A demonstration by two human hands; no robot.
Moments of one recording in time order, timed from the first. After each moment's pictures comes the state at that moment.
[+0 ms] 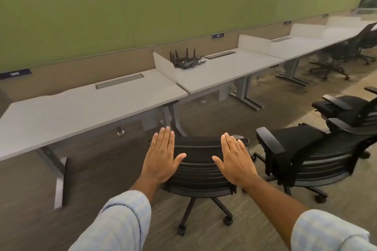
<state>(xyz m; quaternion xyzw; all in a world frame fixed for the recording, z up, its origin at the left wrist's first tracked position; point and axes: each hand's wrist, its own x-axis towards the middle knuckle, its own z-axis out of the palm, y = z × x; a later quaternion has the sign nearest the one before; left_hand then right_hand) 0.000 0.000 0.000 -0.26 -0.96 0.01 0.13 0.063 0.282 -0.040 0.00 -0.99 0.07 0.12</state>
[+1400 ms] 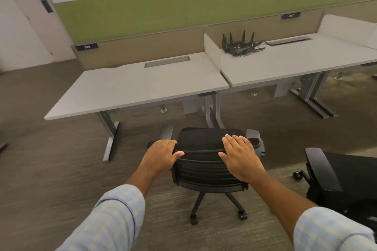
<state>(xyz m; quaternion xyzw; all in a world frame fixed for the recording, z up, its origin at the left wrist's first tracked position) -0.058 0.007 -0.033 -0.12 -0.99 -0.04 0.03 -0.077 0.336 -0.062 0.23 -0.97 0.05 0.10</state>
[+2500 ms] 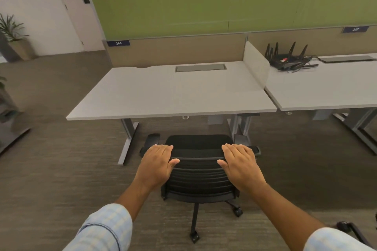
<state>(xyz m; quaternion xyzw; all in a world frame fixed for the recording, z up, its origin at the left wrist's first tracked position) -0.165 -0.186 -0.051 -0.04 -0.99 -0.06 0.14 -0.255 0.134 -0.072 0.31 -0.94 0.08 0.14</state>
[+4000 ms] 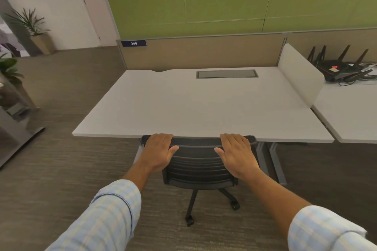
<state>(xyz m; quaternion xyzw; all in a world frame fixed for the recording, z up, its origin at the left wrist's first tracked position) -0.378 -0.364 -0.038 0.01 -1.00 -0.07 0.06 -0.481 -0.058 -0.067 0.32 -0.93 0.11 0.12</state>
